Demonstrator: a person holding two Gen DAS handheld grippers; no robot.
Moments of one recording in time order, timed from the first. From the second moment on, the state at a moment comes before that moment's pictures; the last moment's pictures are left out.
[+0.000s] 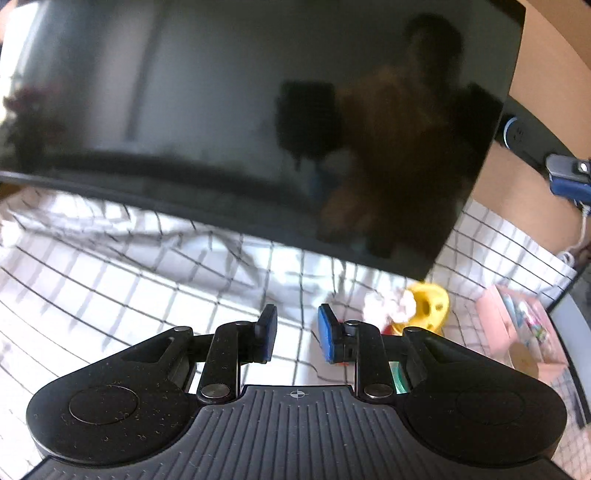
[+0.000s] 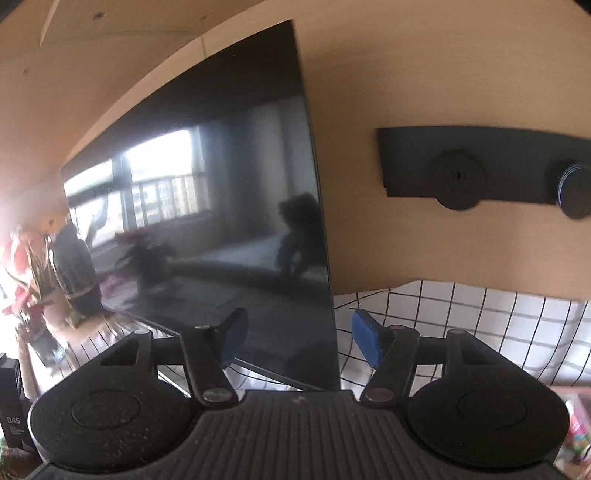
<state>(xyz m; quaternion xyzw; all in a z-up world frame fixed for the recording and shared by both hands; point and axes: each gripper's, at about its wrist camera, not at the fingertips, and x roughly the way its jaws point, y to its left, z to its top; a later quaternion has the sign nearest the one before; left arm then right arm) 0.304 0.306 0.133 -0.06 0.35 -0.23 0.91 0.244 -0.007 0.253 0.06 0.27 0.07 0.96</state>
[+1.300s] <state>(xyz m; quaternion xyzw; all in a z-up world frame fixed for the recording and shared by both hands) 0.382 0.093 0.061 0.26 0.37 -0.40 0.80 0.314 -0.088 0.158 -0.08 0.45 0.11 0.88</state>
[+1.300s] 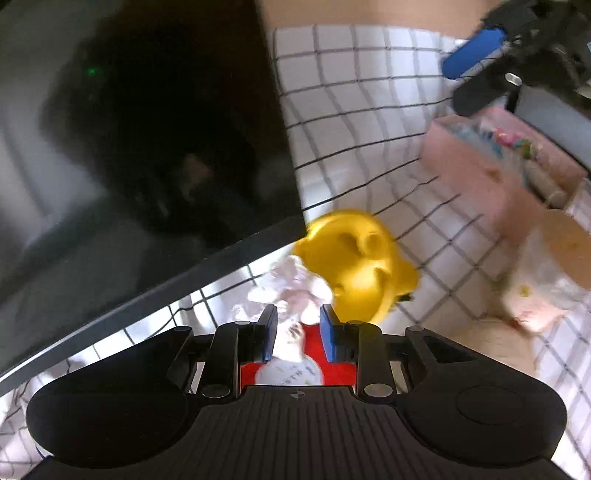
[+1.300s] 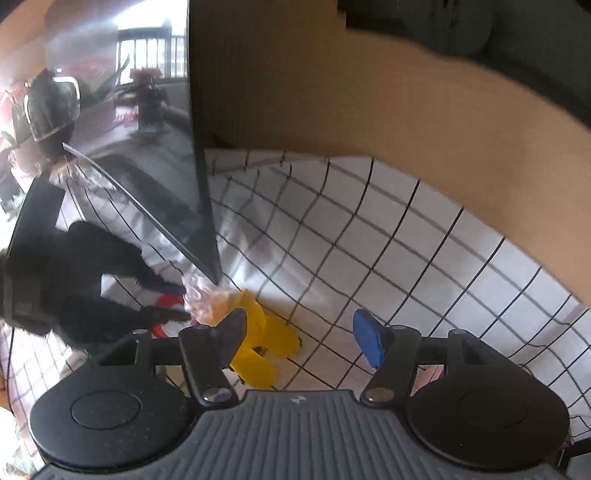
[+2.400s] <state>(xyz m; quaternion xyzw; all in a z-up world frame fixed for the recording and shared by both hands) 0.395 0.132 0.055 0.19 0.38 -0.36 0.83 0.333 -0.084 0.114 -0.04 0.49 0.12 0.86</state>
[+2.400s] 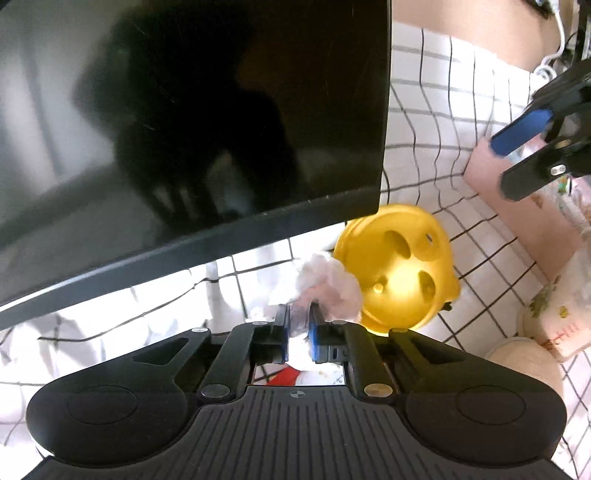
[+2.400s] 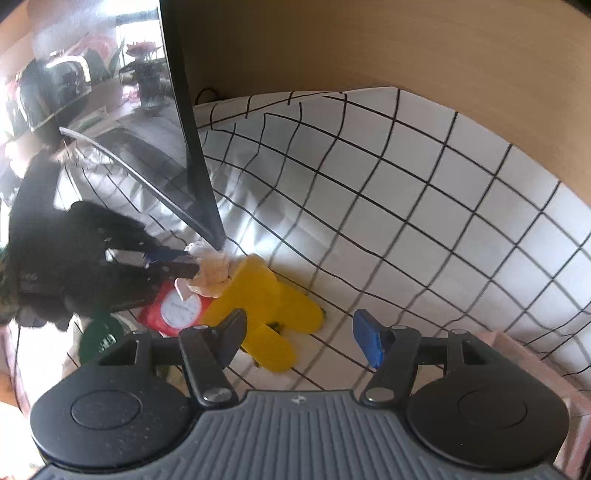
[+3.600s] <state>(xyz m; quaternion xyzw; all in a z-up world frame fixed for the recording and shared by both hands) 0.242 0.266 0.188 0.08 0.27 -0.22 0.93 0.228 0.003 0.244 -0.10 0.37 0.17 0.91</state>
